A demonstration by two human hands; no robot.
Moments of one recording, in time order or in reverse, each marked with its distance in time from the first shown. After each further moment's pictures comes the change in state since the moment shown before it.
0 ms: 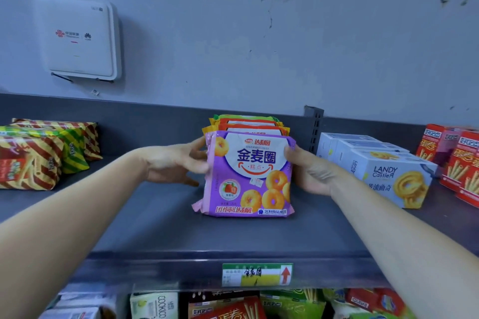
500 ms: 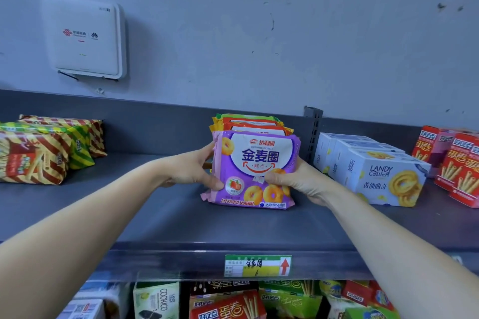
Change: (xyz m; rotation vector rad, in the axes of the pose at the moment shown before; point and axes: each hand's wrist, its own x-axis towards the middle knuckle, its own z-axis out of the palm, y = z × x) left_hand 0.006 -0.005 0.028 0.270 0.211 -0.005; right_hand -0.012 0.014 0.016 -0.319 0.099 -0.091
